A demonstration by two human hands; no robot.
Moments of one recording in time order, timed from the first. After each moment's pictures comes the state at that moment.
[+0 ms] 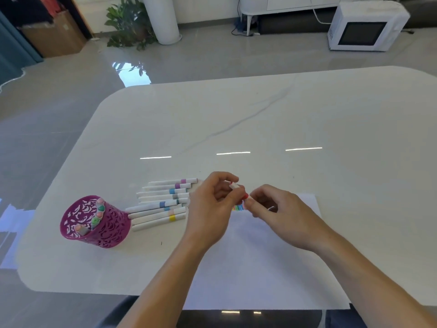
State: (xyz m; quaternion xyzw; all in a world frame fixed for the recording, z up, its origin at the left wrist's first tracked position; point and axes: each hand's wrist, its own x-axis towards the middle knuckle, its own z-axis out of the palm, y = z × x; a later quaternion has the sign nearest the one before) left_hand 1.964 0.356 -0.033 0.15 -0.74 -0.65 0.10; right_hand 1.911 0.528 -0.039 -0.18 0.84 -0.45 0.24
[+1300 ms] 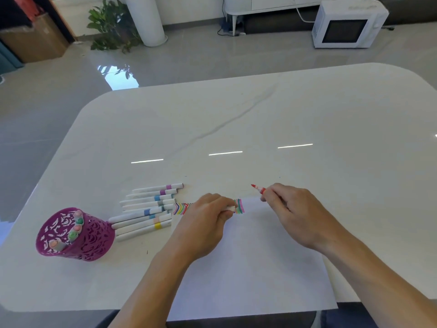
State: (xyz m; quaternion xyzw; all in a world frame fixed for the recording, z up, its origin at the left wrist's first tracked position) left_hand 1.962 0.348 -0.051 -0.04 -0.95 -0.30 0.01; right_hand 1.896 0.568 -0.040 -0.20 0.90 -0.37 0.14
